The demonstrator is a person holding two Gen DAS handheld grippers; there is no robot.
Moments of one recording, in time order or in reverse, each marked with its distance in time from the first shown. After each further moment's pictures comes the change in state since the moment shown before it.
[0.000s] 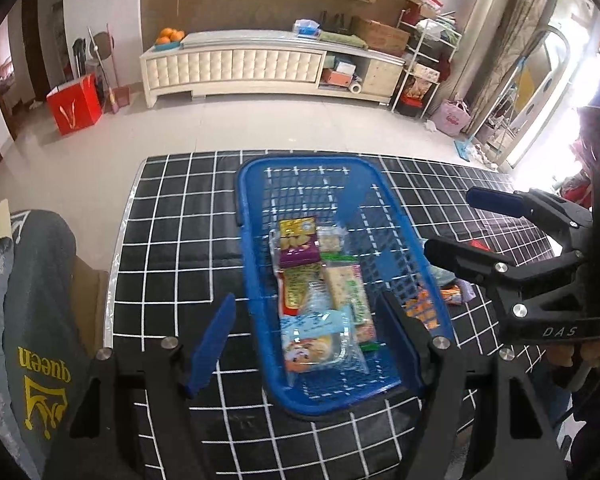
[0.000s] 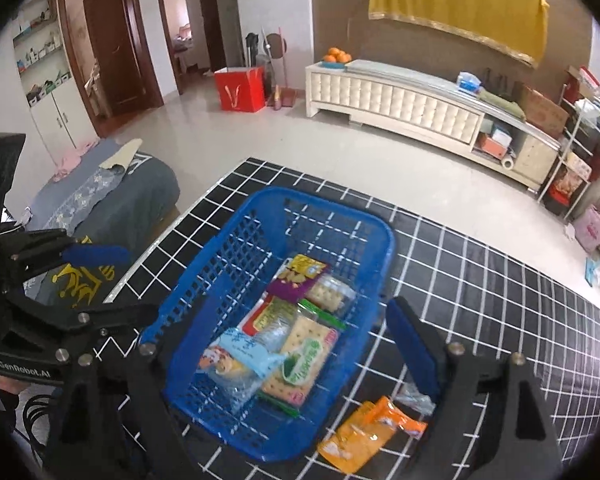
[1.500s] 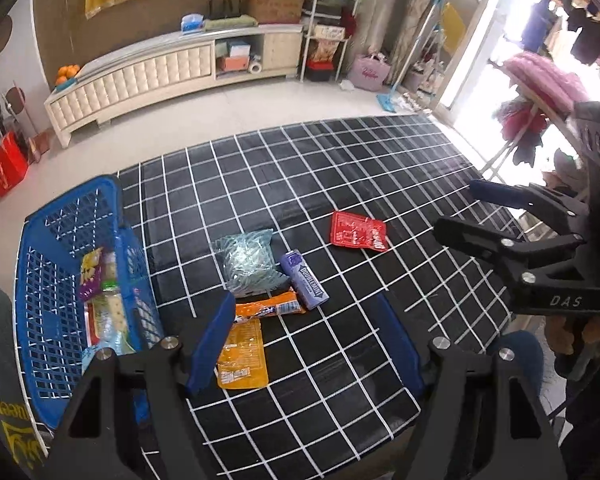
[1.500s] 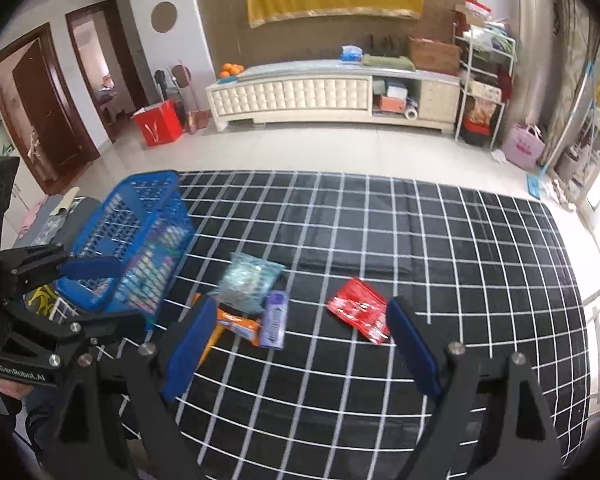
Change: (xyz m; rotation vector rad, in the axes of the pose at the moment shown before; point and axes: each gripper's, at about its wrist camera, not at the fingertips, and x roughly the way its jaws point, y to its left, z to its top) left arm 0.070 -0.251 0.007 0.229 0.082 -0.119; right arm -0.109 -0.214 -0.142 0.274 -0.035 -0.125
